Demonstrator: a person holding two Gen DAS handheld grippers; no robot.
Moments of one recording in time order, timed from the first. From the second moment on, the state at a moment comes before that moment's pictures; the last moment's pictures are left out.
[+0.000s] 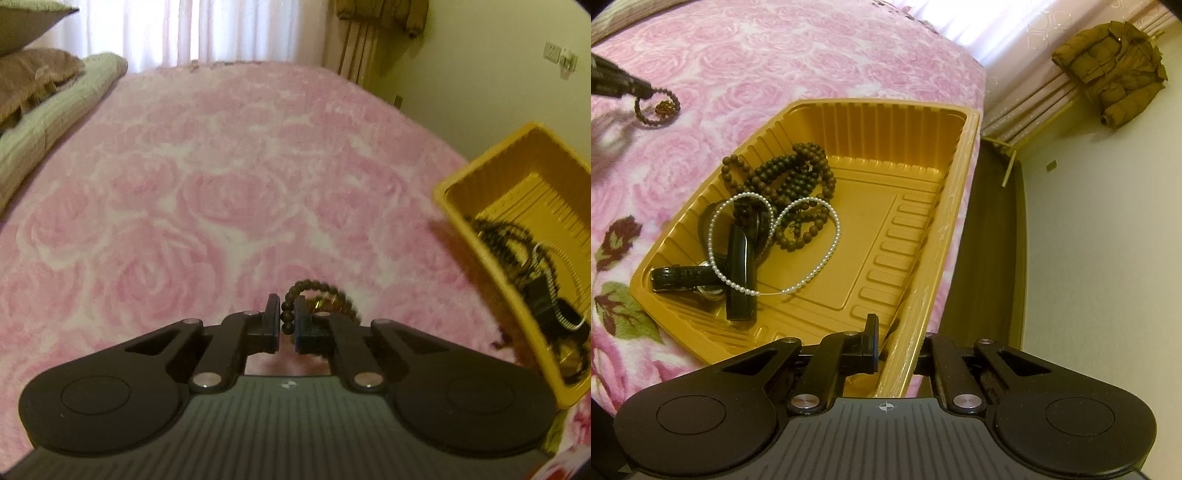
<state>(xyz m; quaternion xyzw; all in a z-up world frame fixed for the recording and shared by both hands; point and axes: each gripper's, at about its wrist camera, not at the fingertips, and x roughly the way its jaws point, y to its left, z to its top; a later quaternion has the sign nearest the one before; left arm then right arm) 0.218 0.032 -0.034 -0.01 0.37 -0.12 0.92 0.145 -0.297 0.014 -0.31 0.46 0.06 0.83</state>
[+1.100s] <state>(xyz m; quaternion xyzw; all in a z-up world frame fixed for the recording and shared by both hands) 0.200 0.008 0.027 0.03 0.33 -0.17 0.93 0.142 -0.296 0.018 -0.32 0.45 0.07 0.83</state>
